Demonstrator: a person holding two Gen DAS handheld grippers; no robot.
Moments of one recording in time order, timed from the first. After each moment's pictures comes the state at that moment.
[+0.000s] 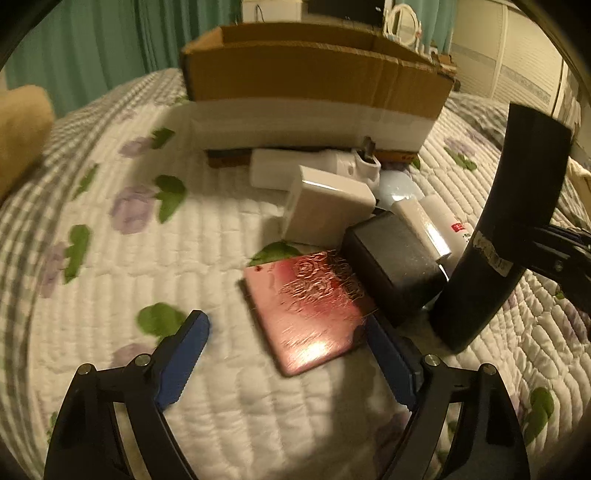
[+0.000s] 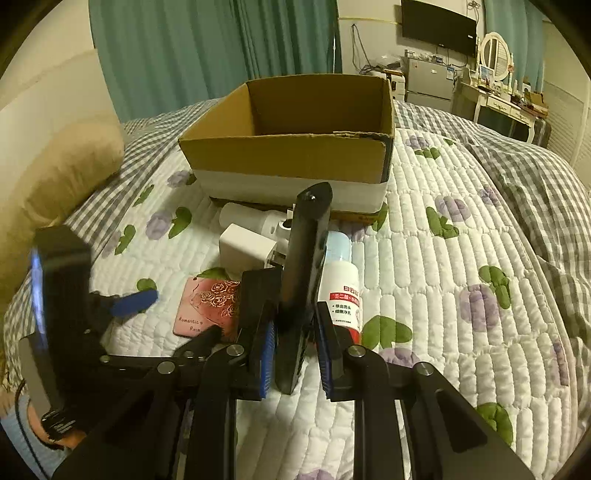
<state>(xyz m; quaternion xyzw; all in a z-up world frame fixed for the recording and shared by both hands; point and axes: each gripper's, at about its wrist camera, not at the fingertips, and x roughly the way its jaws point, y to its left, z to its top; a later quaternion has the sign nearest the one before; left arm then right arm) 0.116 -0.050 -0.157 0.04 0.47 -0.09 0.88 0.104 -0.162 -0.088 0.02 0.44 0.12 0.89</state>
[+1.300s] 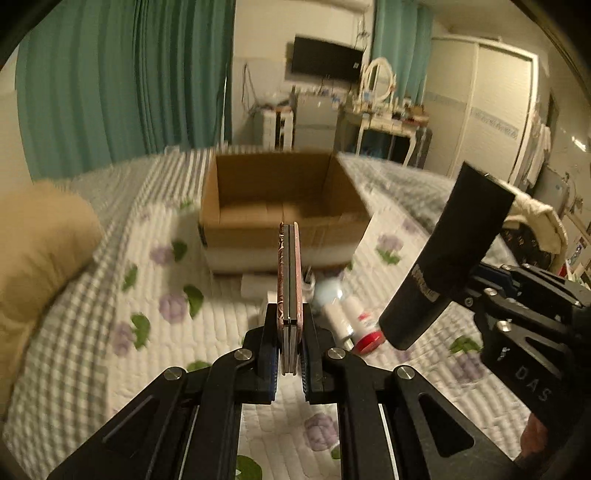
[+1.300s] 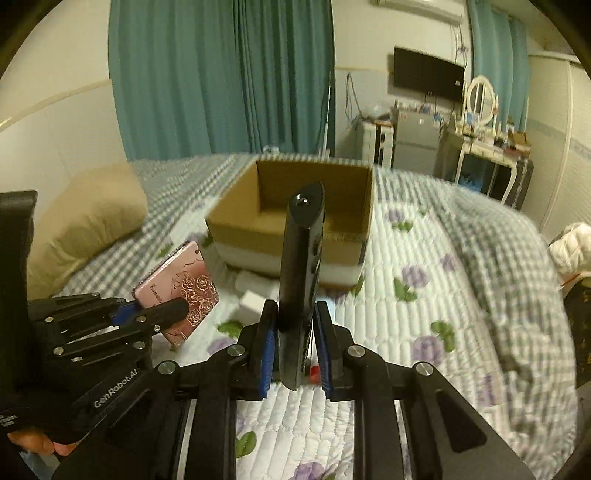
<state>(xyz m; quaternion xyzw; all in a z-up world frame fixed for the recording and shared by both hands) 0.062 -0.051 0.001 0.02 0.35 -0.13 0.93 0.066 -0.157 0.011 0.00 0.35 0.09 0.93</state>
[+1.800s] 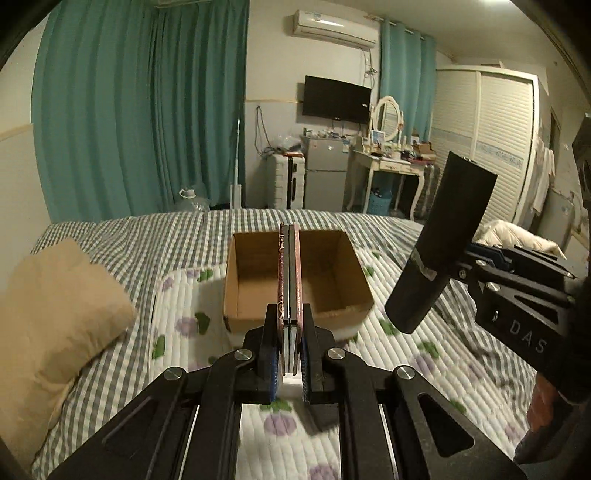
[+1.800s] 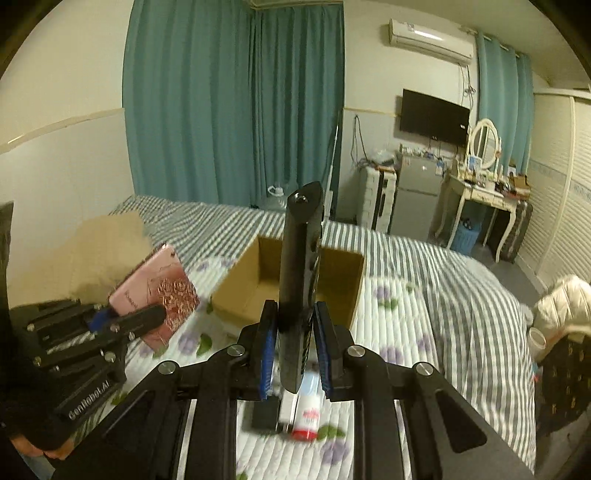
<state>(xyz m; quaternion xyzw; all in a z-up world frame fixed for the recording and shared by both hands) 0.098 -0.047 0.072 0.01 0.29 -0.10 0.95 0.102 -0.158 0.106 -0.03 0.28 0.10 0.95</state>
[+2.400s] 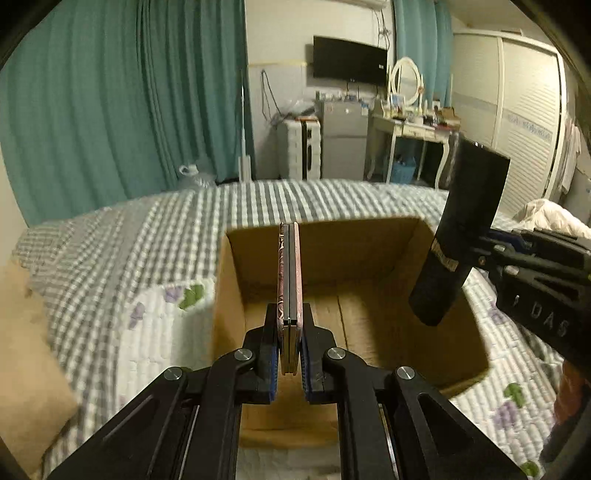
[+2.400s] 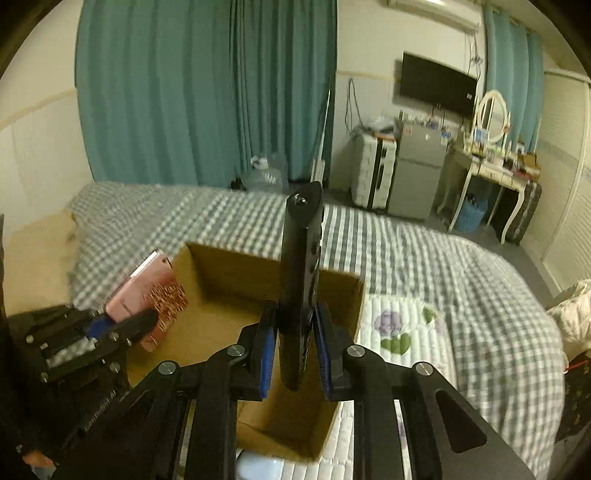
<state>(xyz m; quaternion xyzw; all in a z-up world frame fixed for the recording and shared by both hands) 0.284 -0.063 -0.017 0.05 0.35 -0.08 0.93 0.298 -0.163 0.027 -0.03 0.36 0.09 0.93</state>
